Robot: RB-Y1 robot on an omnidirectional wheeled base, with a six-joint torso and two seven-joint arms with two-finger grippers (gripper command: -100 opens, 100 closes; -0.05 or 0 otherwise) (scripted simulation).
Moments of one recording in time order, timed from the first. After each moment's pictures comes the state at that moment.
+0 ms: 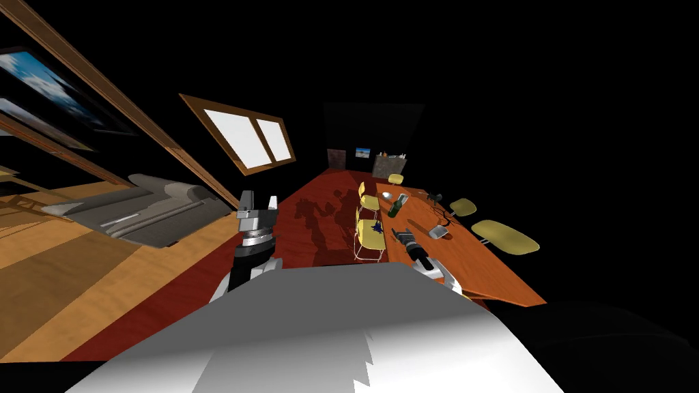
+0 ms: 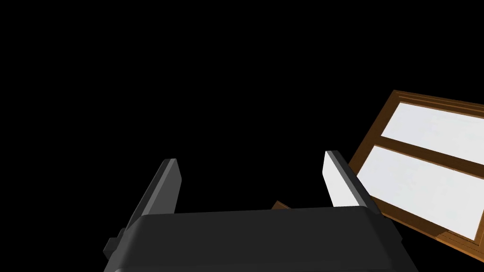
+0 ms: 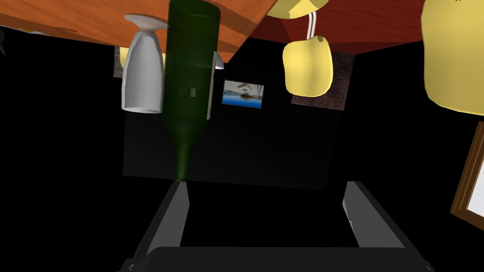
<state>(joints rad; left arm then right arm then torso) 0.53 0.03 0.07 -2.22 -0.06 -0.62 0.17 0.35 -0.51 -0.05 -1.41 0.10 -0.18 1.08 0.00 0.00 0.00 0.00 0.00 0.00</state>
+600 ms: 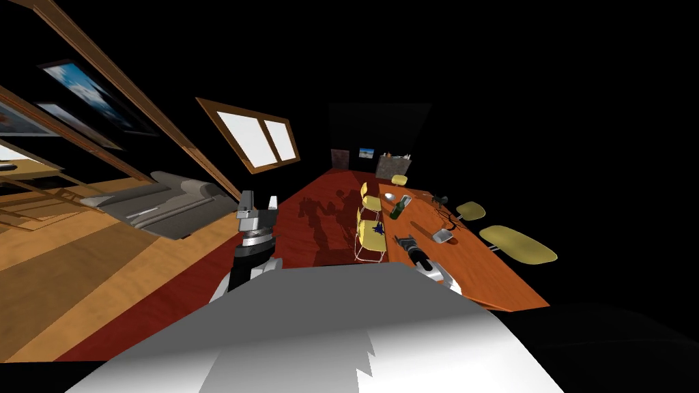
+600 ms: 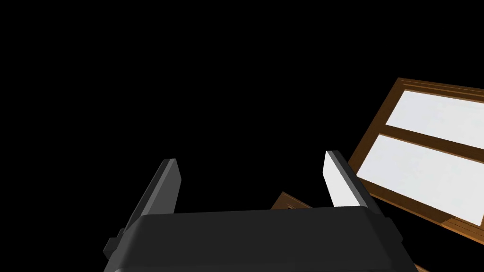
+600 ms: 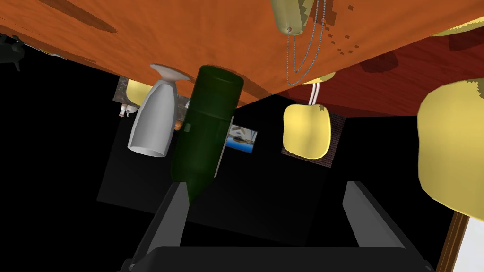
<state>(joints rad) 0.53 0.03 0.07 -2.22 -0.06 -0.62 0.17 0.30 -0.53 -0.04 -1.23 0.10 -0.12 1.22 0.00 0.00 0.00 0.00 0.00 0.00</state>
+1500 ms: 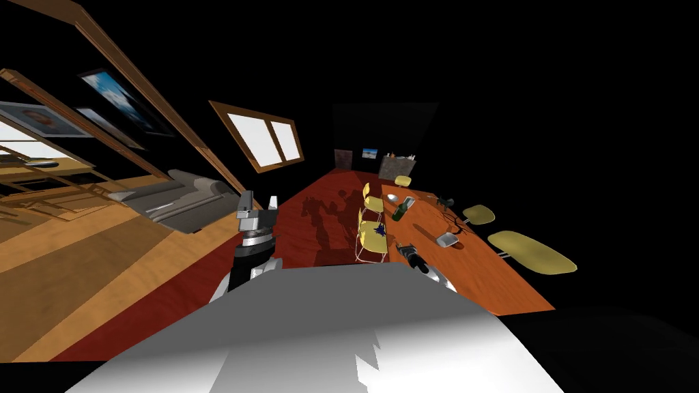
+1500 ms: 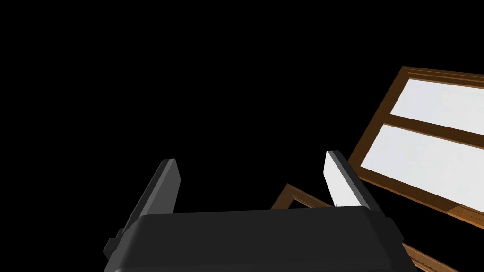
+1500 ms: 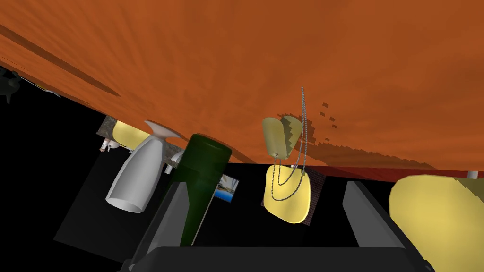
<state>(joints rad) 0.53 0.03 0.07 -2.22 -0.06 -0.62 0.17 0.24 -0.50 -0.01 -1.02 0.10 -0.07 1.35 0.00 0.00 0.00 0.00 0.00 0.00</state>
